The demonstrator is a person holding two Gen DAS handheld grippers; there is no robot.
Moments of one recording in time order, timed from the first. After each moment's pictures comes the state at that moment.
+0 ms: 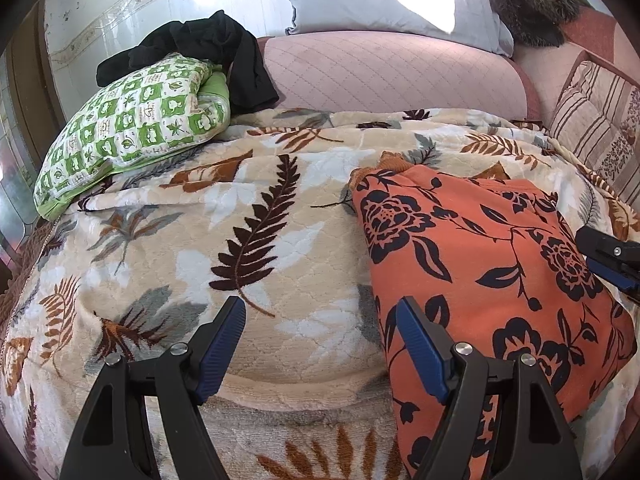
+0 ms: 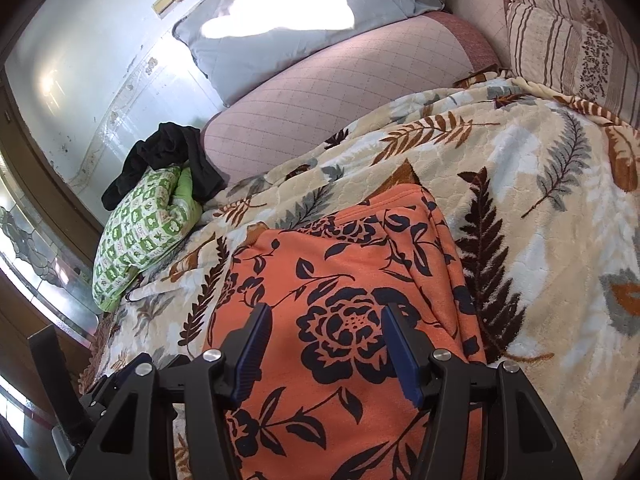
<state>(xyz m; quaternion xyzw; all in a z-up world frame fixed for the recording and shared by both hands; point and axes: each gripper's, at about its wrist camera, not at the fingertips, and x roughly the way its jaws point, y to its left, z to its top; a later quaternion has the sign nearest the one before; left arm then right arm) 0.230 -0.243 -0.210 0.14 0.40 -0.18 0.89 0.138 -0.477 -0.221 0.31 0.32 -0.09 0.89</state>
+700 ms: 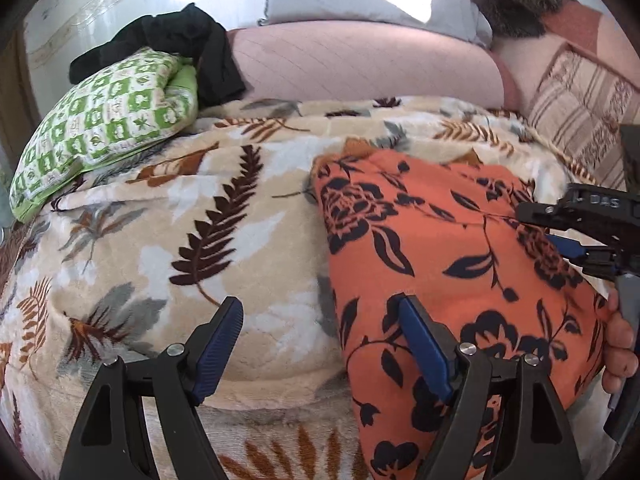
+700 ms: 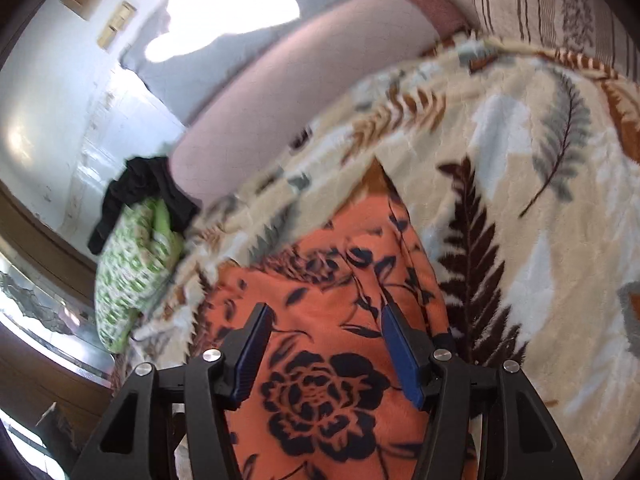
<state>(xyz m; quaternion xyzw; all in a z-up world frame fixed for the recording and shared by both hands) 0.226 -0.261 -0.222 0.14 0.41 -0.22 0.88 0.185 -0.528 -0.256 0.38 0.38 -0.11 0.84</state>
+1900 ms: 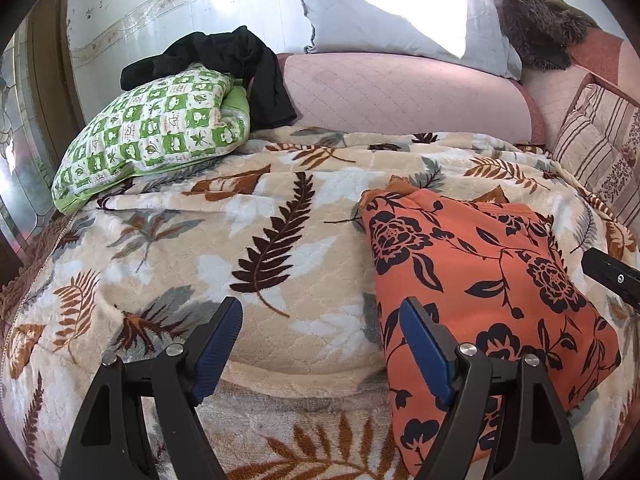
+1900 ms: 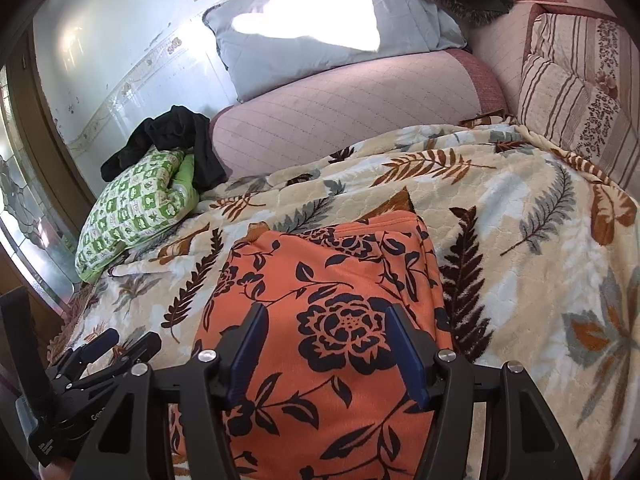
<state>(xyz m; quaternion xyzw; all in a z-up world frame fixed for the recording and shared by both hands) 0.214 -0.229 -0.188 0.11 0.38 -0.16 0.91 0.122 -0.457 -0.192 0.22 0.31 -0.10 0.92</state>
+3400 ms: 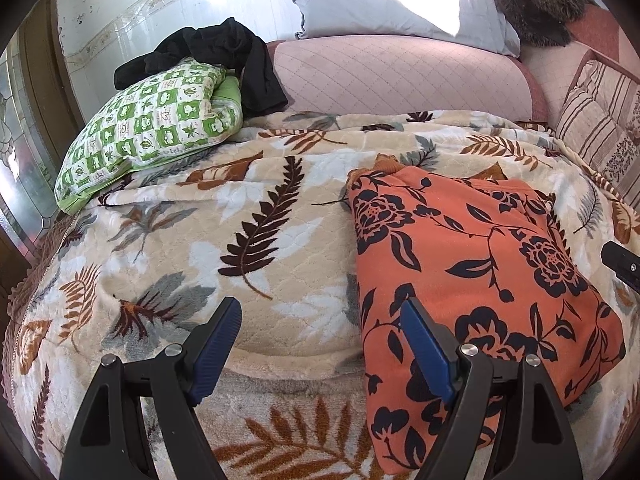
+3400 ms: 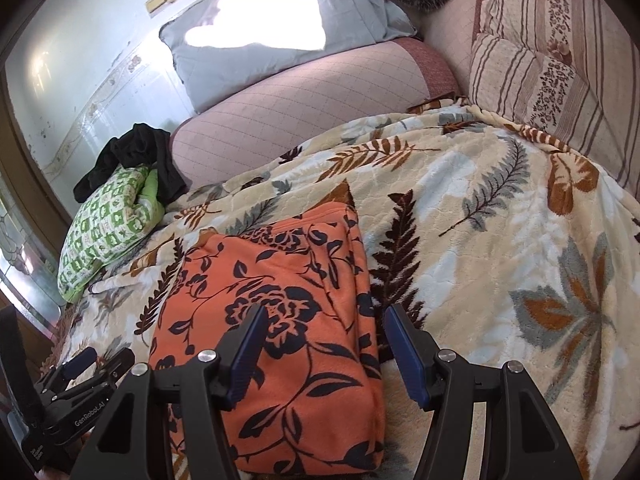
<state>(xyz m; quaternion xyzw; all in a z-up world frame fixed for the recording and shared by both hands) 0.205 -0.254 -0.195 0.14 0.40 -0.14 0.90 0.097 -0.504 -0.209 0.25 0.32 -0.15 0.90</state>
